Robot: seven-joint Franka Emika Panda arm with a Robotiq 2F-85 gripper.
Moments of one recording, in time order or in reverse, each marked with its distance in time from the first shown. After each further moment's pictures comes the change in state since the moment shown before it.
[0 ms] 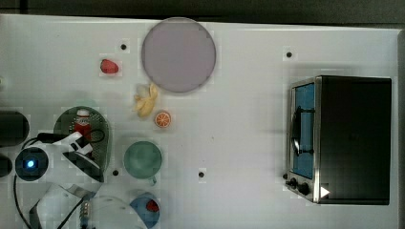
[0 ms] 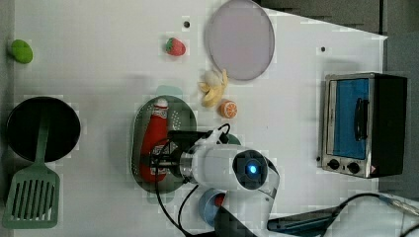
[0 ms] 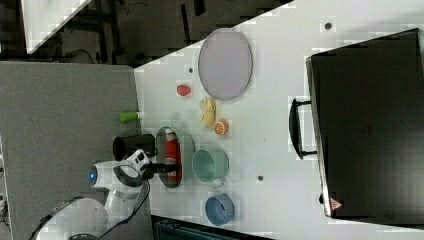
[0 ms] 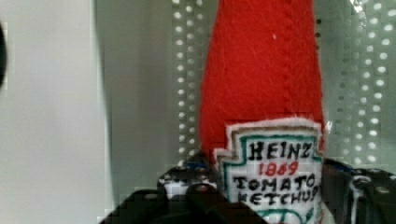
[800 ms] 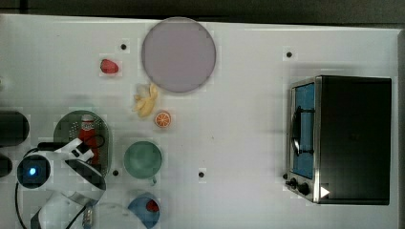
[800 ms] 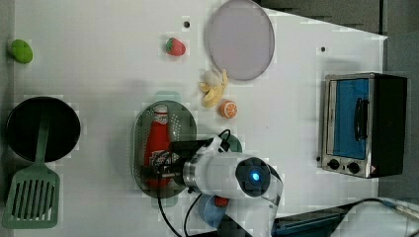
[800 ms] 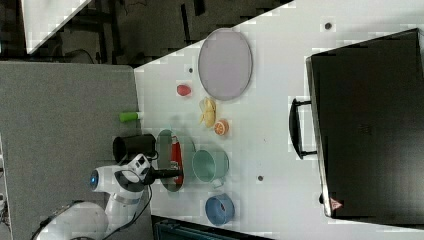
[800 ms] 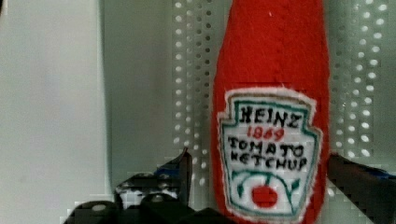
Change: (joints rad) arm -0.036 -0.003 0.034 -0.047 -0.002 -0.004 -0.073
